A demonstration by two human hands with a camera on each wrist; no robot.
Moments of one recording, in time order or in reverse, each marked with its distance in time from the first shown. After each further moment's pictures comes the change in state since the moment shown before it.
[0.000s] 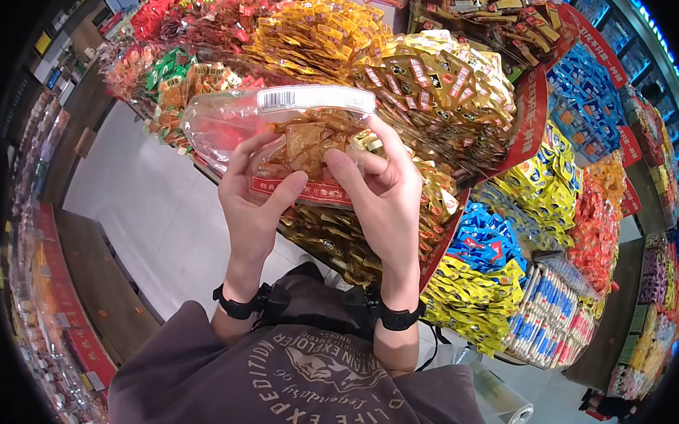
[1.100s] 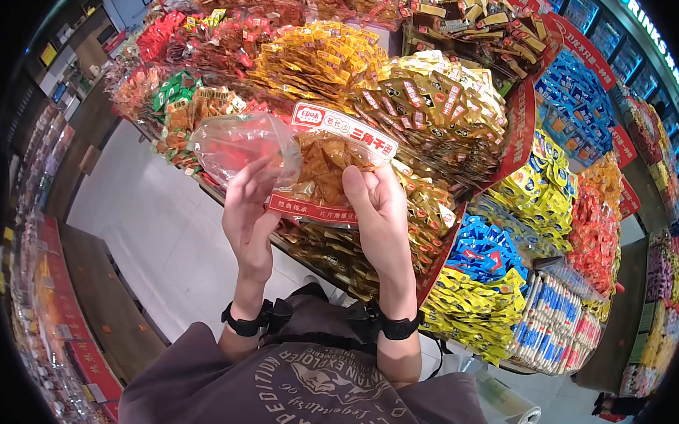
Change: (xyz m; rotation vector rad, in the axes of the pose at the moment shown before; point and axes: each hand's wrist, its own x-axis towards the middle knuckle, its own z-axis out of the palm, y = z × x) left_hand -0.008 -0.005 -0.016 0.206 -0.054 0.332; right_hand -0.004 0.006 0.000 0.127 -0.096 -0.042
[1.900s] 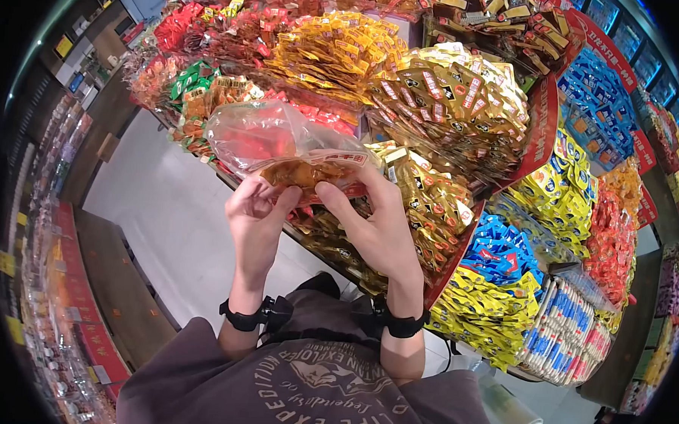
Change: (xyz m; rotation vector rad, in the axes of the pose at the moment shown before) left_hand -0.008 -0.002 -0.006 -0.133 0.042 -0.263; right_hand -0.001 0.013 -0.002 -0.348 -0.146 -0.107
